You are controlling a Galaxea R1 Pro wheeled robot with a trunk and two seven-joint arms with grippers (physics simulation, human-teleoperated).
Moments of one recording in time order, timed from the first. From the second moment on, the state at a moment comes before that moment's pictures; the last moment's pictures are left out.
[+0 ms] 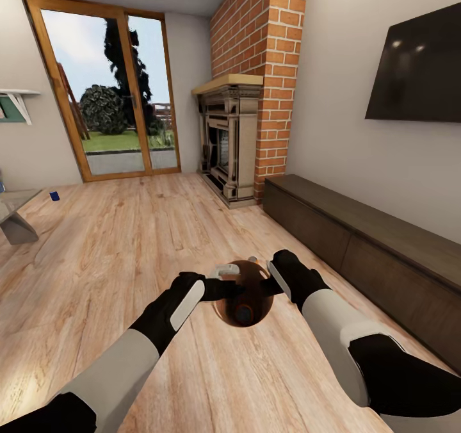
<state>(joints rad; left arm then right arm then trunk) -0.81 -0.14 -0.43 -0.82 0.60 0.74 0.06 -1.04 0.15 0.16 -0.44 0.06 0.99 -0.02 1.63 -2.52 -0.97</state>
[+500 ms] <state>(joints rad) -0.71 -0.09 -0.42 -1.24 0.60 0.94 0.07 -1.05 0.14 0.15 -0.44 0.06 0.99 -0.02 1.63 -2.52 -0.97</state>
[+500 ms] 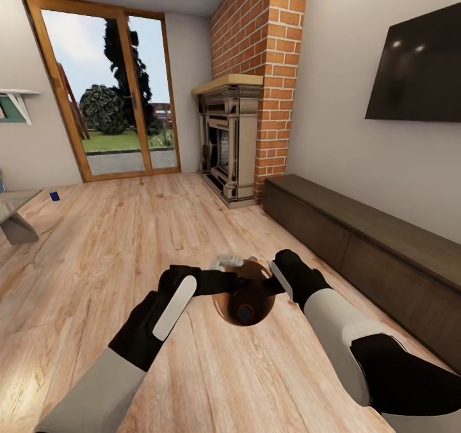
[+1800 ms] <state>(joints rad) -0.61 0.19 -0.30 -0.84 0.60 0.32 0.11 -0.99 0.01 0.13 -0.43 0.05 0.96 0.01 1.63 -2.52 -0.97</state>
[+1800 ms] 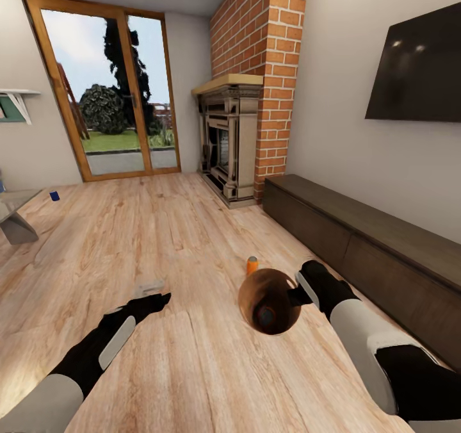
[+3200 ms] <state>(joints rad) -0.49 0.15 -0.32 -0.64 0.60 0.30 0.01 -0.88 0.06 0.11 -0.53 0.01 0.68 -0.01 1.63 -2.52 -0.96</state>
